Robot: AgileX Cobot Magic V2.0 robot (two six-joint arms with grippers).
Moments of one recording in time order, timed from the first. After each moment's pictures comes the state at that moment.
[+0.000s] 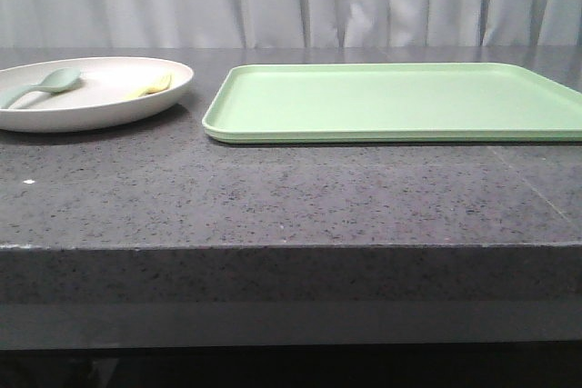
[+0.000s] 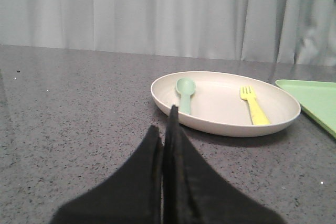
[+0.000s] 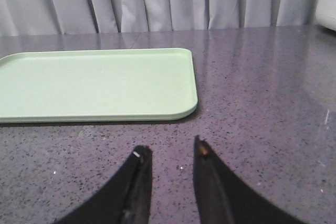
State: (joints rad) left arm -0.03 -0.01 0.01 -0.08 0.04 0.02; right arm 0.01 -0.01 0.03 0.06 0.09 0.05
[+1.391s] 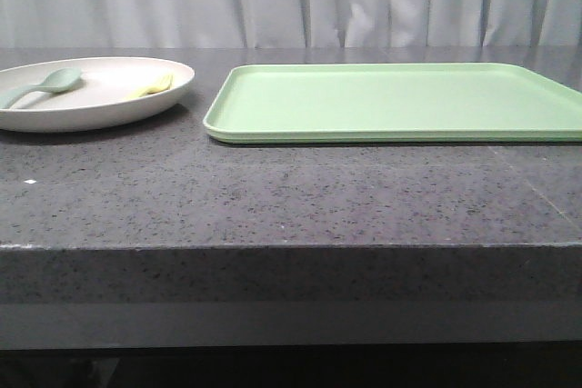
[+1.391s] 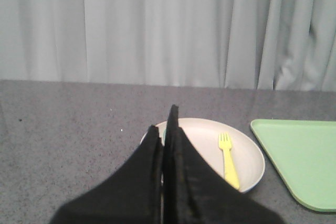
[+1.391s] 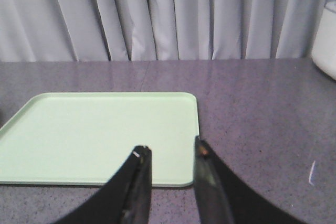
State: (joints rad) left arm -0.03 0.27 -0.62 -0.07 0.48 0.02; right arm 0.01 0.29 -0.59 0.06 0.50 0.05
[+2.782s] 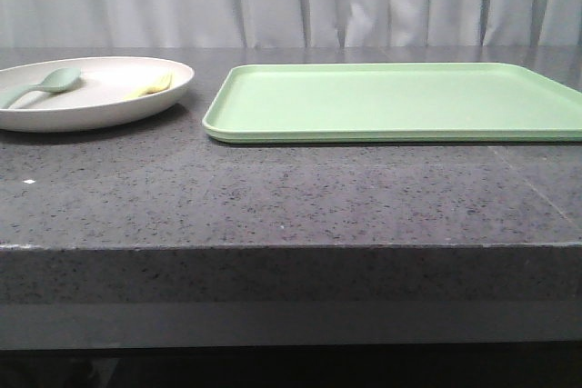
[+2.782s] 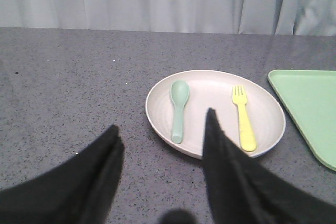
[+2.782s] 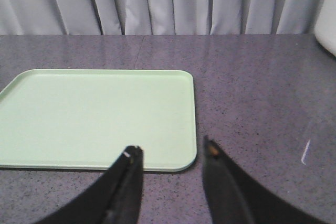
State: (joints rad) left arm -0.03 0.43 -0.62 -0.04 0.49 0.02; right arm 0.01 0.36 -0.59 0.02 0.49 0.04
